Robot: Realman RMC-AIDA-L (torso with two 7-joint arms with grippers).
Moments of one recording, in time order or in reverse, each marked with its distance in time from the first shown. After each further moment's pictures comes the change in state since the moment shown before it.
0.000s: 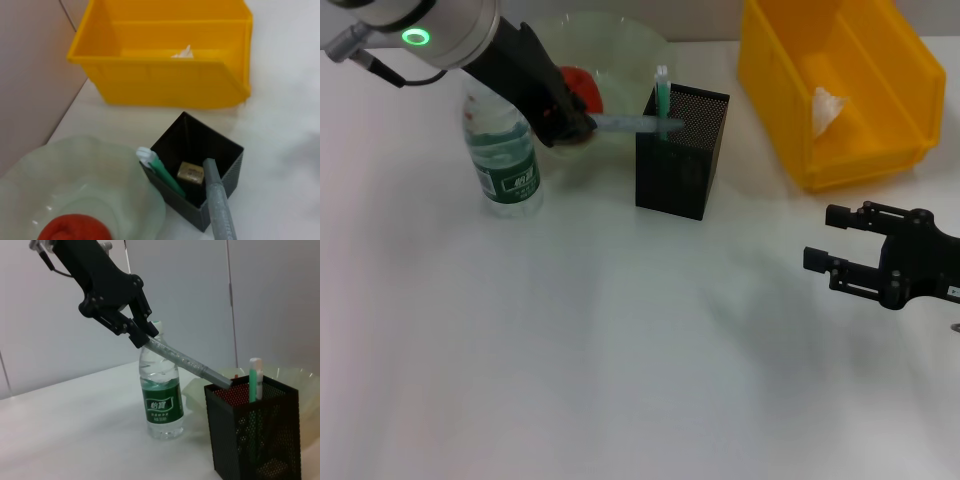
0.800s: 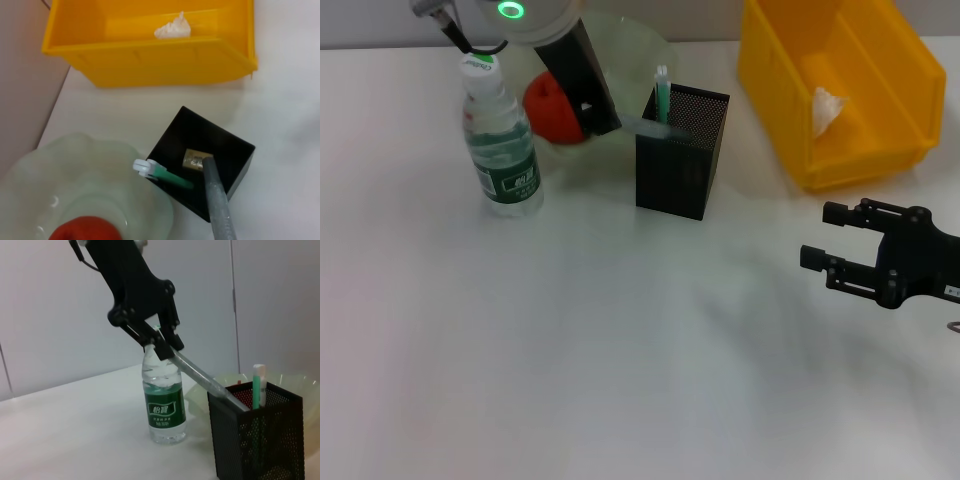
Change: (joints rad) left arm -0.232 -0.001 0.109 -0.239 0.123 -0.028 -0.058; right arm 0.002 0.008 0.010 -0.001 0.000 -0.007 -0.024
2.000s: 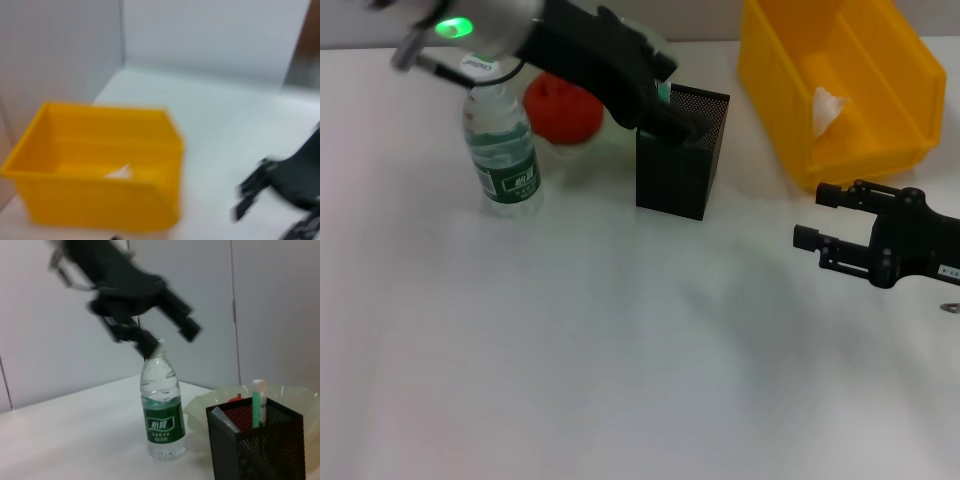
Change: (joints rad) left arm 0.239 0.009 -0.182 0.091 -0.443 -0.103 0.183; right arm 0.035 0.001 0.021 0.003 0.000 -0.003 0.036
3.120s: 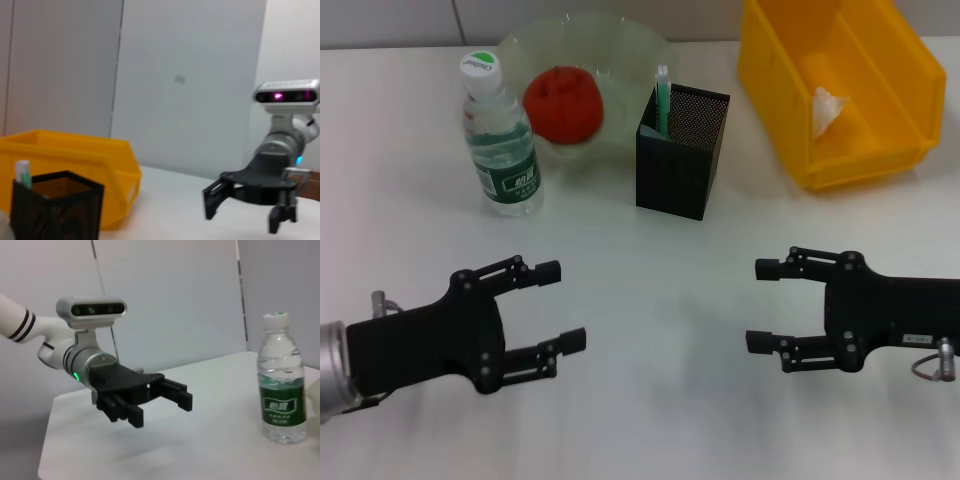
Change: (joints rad) left arm 0.508 0.034 -0.313 -0.927 -0.603 0.128 1.331; right arm 0.052 0.015 -0.045 0.024 -0.165 -0.155 -0.051
